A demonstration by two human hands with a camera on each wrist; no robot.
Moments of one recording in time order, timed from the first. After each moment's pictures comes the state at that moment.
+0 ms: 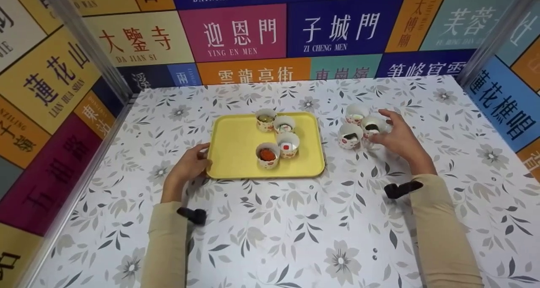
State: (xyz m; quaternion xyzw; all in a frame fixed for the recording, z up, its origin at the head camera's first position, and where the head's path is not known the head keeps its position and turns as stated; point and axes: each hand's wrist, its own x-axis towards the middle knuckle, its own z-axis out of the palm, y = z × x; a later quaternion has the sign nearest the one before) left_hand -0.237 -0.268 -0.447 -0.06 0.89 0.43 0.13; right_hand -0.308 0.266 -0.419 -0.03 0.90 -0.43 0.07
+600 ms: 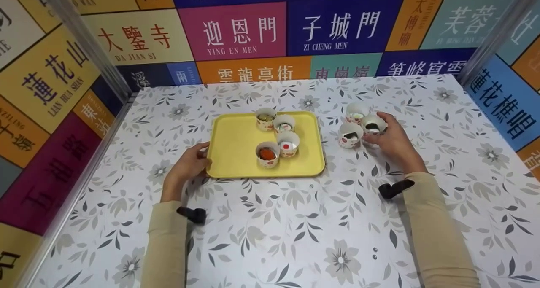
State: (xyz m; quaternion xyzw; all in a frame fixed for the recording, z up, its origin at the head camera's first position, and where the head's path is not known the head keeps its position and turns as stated) left_hand -0.236 -0.268 -0.446 -0.05 0.88 0.45 0.14; right_hand -0.316 0.257 -0.434 0.01 0.89 -0.45 0.09
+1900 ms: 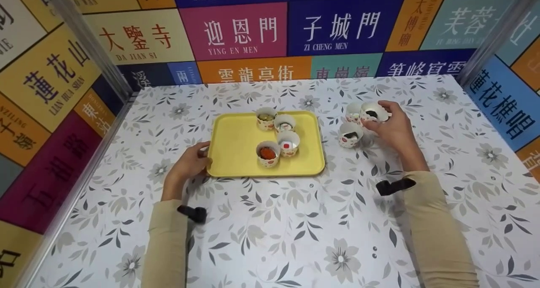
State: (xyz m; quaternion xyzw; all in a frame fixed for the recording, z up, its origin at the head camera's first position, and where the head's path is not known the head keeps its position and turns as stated) left_hand -0.236 -0.269 -0.448 -0.05 0.87 0.46 0.13; right_hand -0.304 0.234 -0.393 0.05 0.90 -0.44 0.01
